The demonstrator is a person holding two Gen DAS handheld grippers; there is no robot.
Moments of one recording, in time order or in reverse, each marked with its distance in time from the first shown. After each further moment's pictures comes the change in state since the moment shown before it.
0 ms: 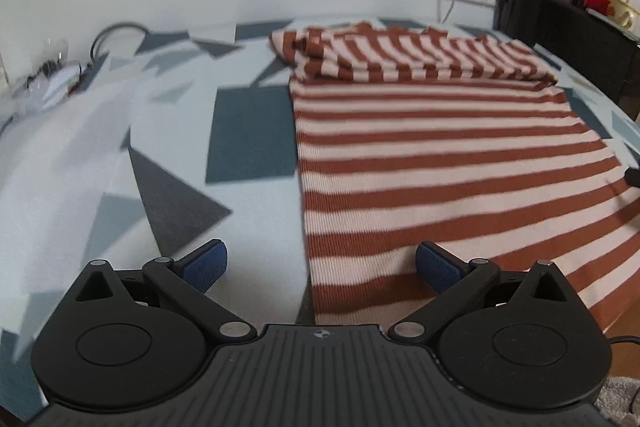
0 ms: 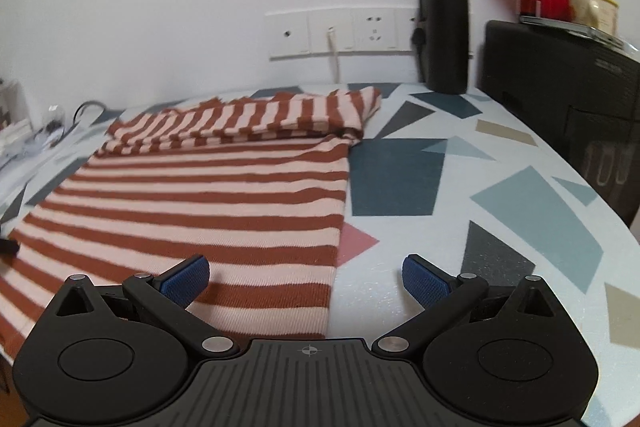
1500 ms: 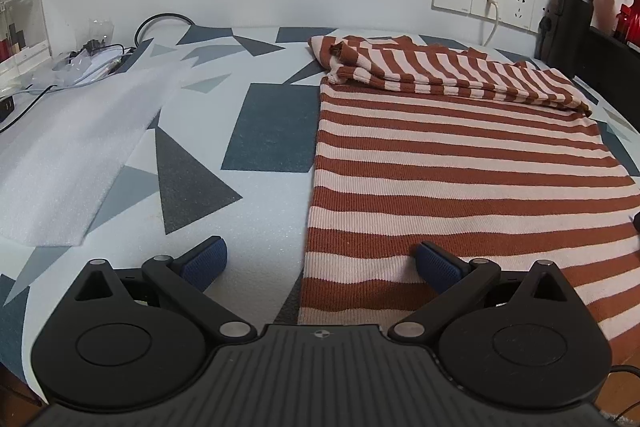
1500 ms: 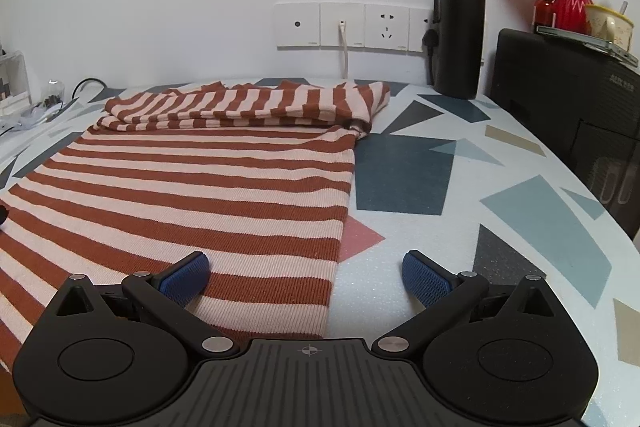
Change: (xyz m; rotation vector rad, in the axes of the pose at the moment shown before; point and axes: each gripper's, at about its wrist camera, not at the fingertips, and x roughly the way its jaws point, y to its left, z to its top) left arm 0.002 -0.015 -0.006 -0.104 -0.025 0.115; right arm 0.020 0.007 -0.007 -0.091 0.014 -0.020
